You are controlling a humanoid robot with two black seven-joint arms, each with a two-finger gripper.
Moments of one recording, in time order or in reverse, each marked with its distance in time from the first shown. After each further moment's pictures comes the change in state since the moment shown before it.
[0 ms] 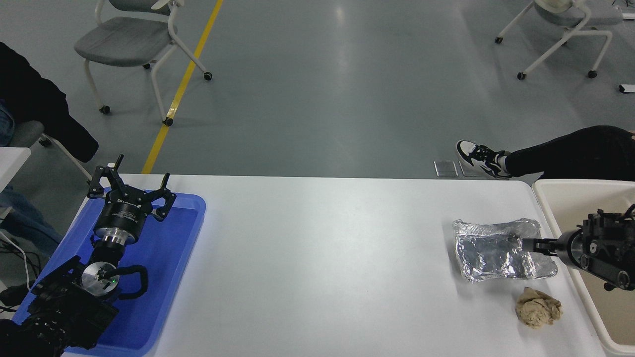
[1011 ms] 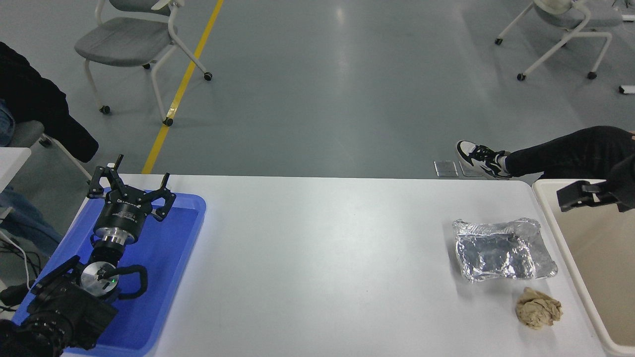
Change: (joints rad) left arm 0.000 0.001 0.000 0.000 0.000 0.000 0.000; right arm 0.663 -0.305 -0.450 0.491 0.068 0.280 -0.008
